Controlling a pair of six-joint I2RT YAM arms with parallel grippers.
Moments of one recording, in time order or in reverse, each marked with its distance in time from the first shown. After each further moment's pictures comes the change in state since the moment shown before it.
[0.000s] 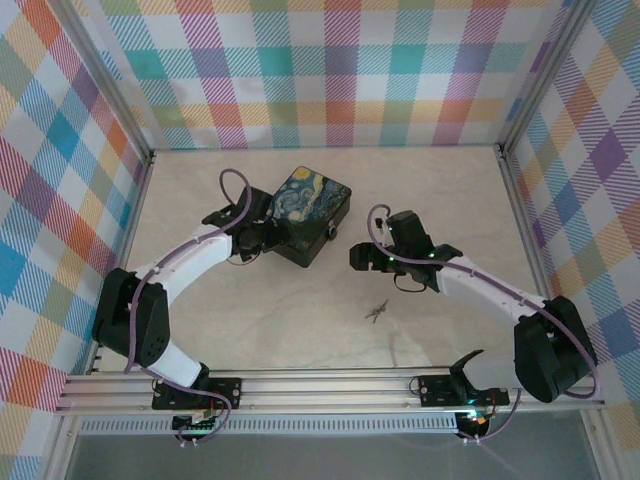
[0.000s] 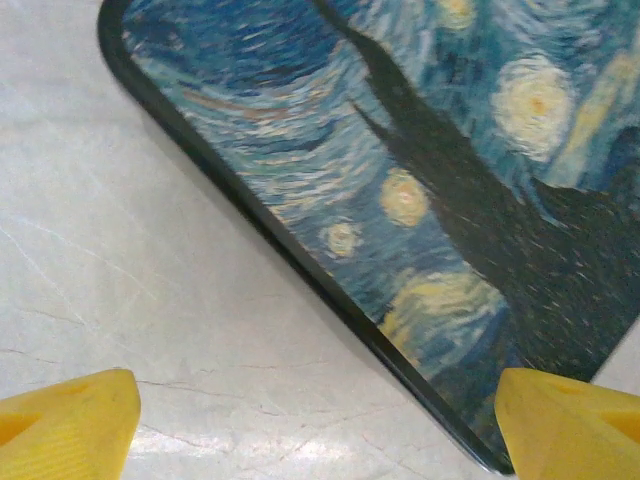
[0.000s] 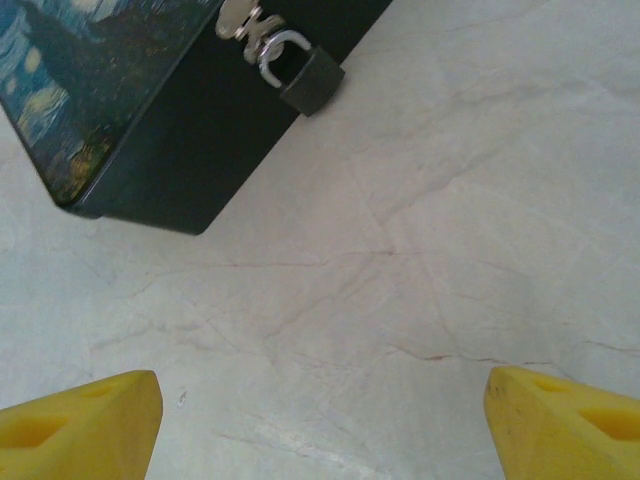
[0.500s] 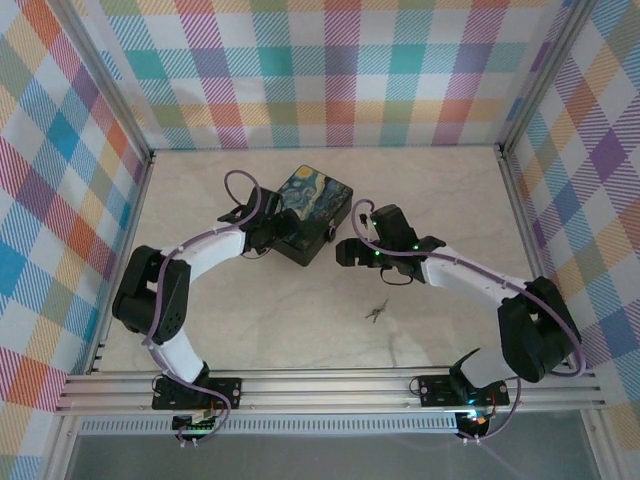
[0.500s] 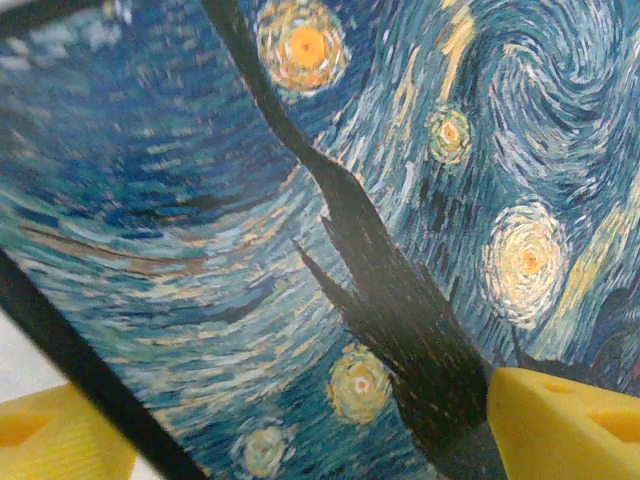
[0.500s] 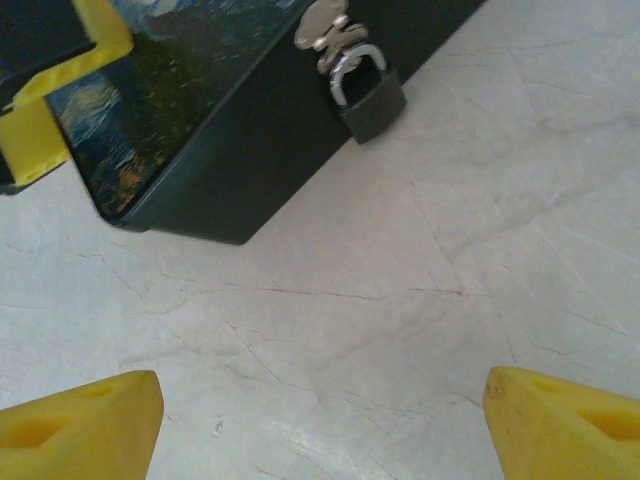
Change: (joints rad) left arm 0.000 0.167 0.008 0.280 -0.010 -0.109; right arm 0.055 0.125 0.098 0.030 -0.009 0.013
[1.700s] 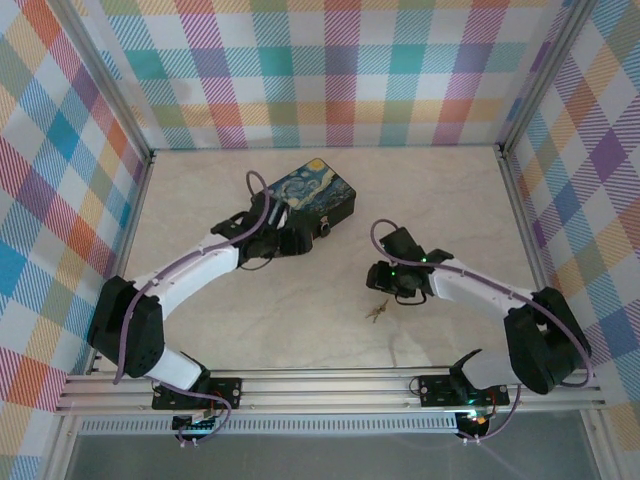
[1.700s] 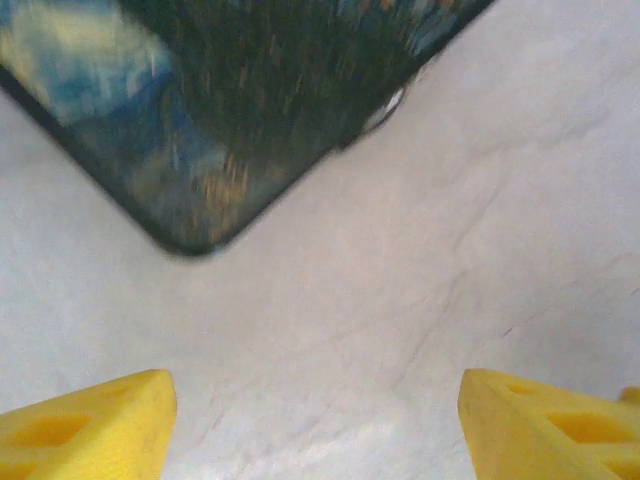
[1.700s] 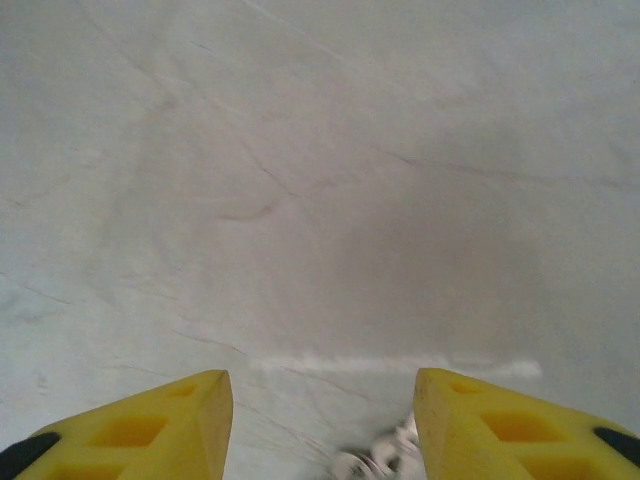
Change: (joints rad) left arm -0.138 -0.222 -0.047 -0.210 0.063 0.310; right arm -0.024 -0.096 -0.169 -0.245 0.134 0.288
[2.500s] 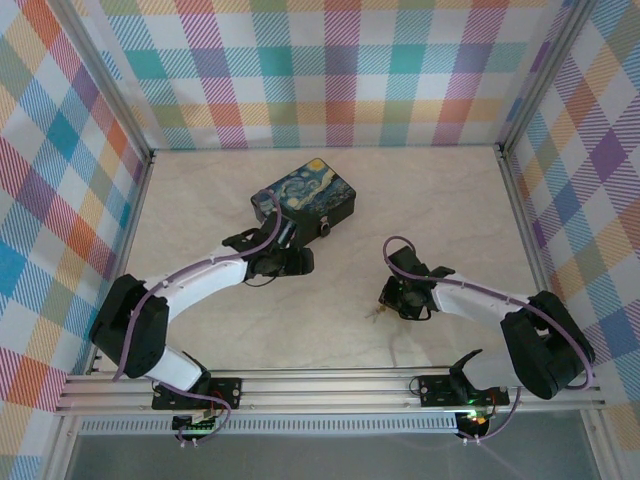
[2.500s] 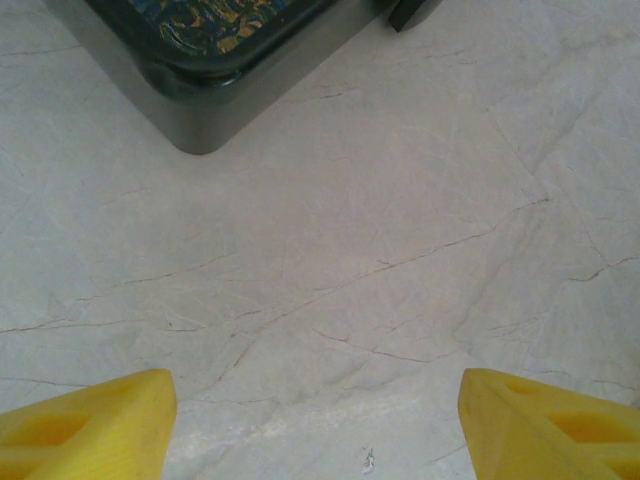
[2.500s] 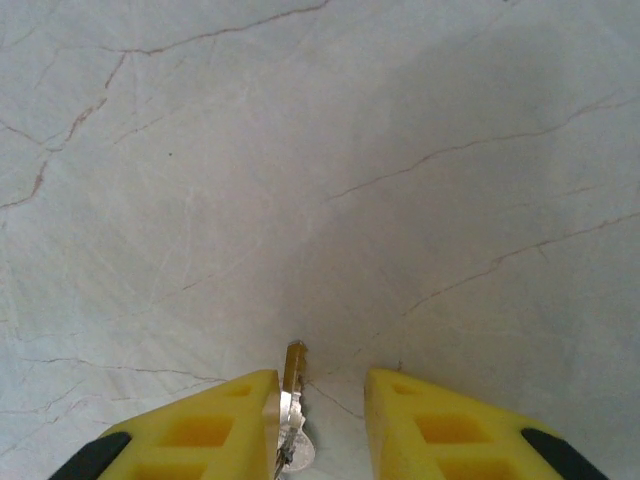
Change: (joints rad) left arm -0.076 0.012 -0.076 0.008 -0.063 -0.036; right arm 0.002 -0.010 -0.148 0.072 0.006 0.261
